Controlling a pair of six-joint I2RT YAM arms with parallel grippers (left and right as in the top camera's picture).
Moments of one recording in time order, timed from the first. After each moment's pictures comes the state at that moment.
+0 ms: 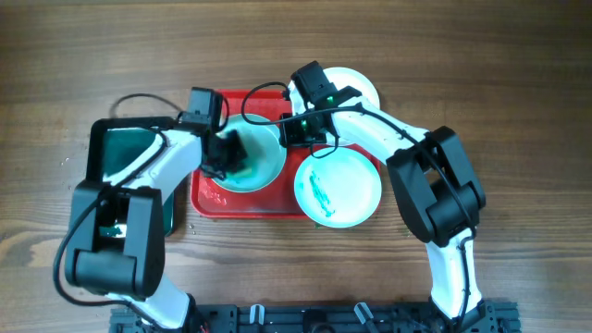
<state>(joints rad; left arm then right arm) -0.17 1.79 1.00 -0.54 0.27 -0.52 0.54 2.20 1.53 -0.53 -0.44 0.42</state>
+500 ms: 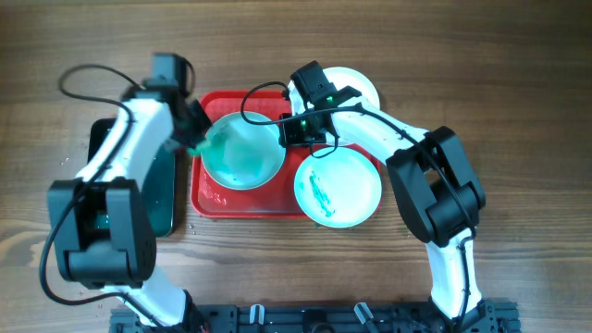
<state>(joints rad) -0.01 1.83 1.33 -0.85 -0.04 -0.55 0.54 2.20 1.53 -0.53 -0.43 0.43</state>
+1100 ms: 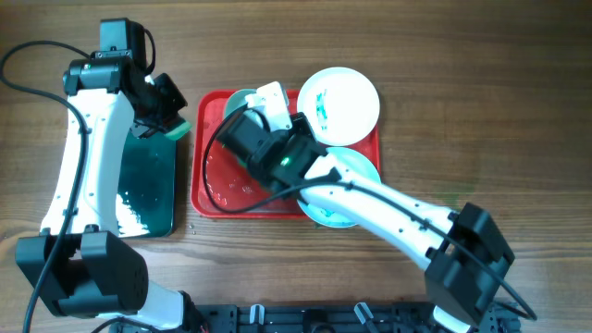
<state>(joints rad) 0.05 1.70 1.55 -1.14 0.06 -0.53 0.96 1.87 1.53 -0.72 0.80 0.38</state>
